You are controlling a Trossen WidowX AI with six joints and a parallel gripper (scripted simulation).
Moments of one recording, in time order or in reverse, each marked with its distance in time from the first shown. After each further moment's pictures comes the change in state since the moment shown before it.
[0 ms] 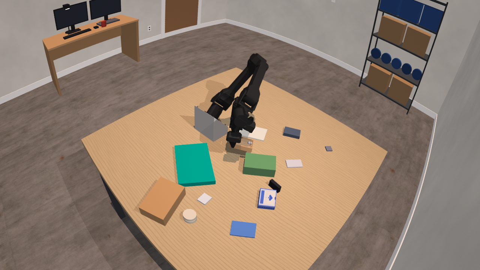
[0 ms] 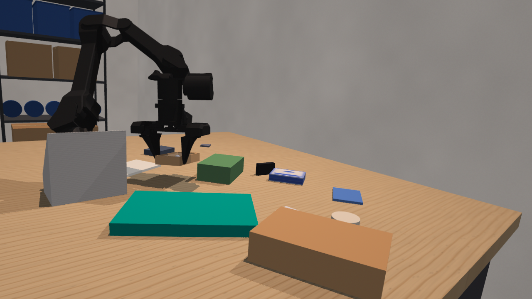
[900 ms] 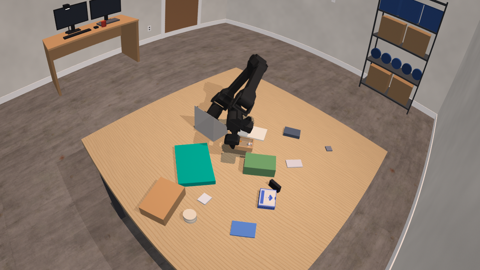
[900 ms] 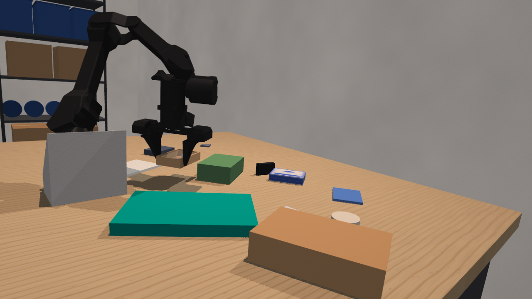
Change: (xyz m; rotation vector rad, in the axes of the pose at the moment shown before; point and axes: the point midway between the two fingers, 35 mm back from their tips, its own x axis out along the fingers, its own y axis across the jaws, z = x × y) arm 0.002 -0.004 -0.002 0.000 -0.097 0.086
